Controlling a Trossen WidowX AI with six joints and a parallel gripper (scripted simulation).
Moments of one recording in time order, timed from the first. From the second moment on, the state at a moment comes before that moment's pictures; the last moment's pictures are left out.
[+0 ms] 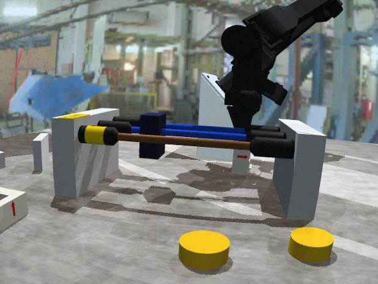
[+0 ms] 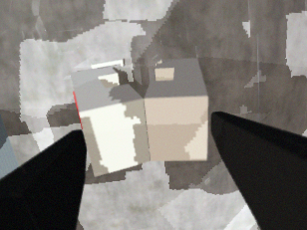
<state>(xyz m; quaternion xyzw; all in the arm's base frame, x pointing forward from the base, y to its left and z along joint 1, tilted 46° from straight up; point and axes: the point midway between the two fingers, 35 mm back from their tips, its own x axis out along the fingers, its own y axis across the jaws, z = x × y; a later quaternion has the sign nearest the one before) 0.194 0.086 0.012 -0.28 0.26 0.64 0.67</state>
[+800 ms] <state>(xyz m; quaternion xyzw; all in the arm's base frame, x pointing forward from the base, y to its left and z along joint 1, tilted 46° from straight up) 0.198 0.052 0.036 -0.28 0.27 0.64 0.67</state>
